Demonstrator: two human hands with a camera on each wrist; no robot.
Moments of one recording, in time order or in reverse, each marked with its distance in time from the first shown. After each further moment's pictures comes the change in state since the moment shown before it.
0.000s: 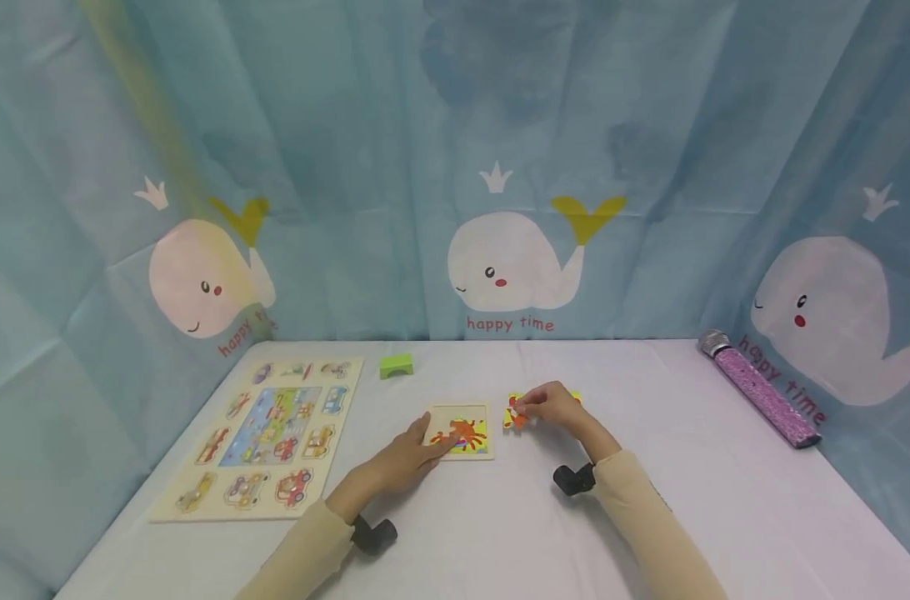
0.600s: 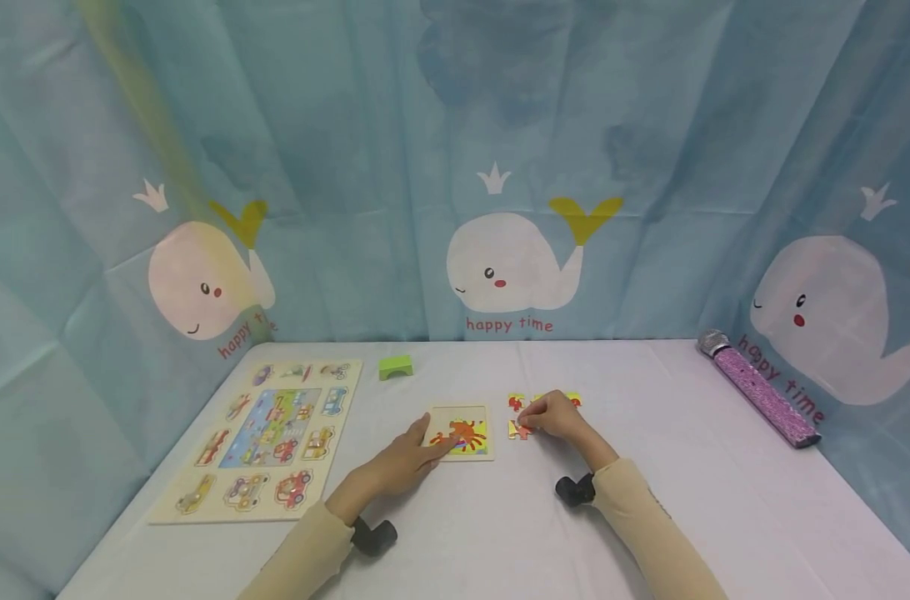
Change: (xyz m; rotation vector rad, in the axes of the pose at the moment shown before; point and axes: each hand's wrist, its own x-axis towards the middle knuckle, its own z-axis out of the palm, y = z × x) left_hand -0.005 0.004 -0.003 -0.016 0.012 0.019; right_hand -0.004 0.016 0.012 0.015 0.068 0.001
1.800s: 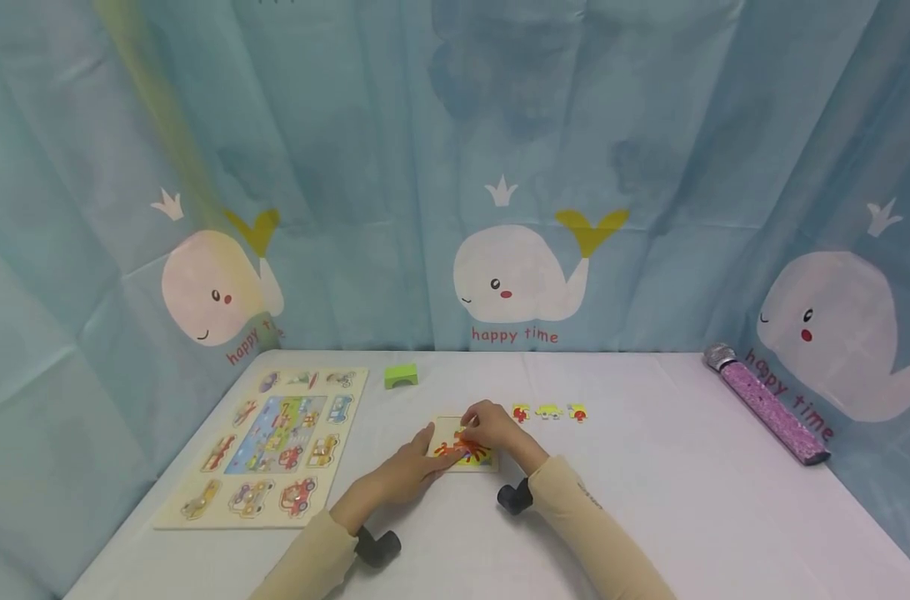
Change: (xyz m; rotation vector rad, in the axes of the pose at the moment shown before) left_hand 0.003 -0.001 0.002 0.027 0.002 0.021; right_hand 0.011 -0.075 0.066 -0.140 -0.139 -0.178
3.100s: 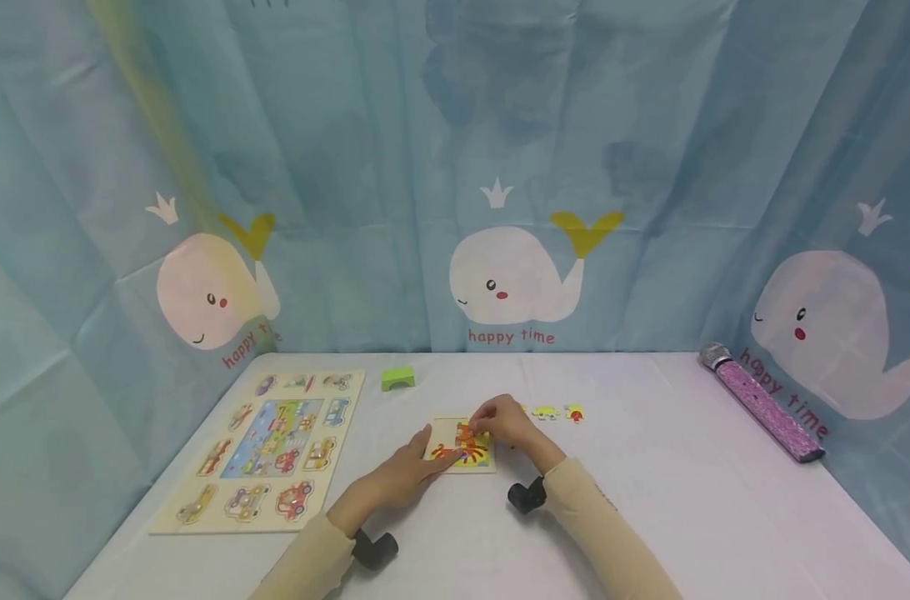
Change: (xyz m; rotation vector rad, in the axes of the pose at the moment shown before) left_hand -0.003 0.002 -0.002 0.005 -0.041 -0.021; right_hand -0.001 0.022 -0.016 0.161 0.083 0.052
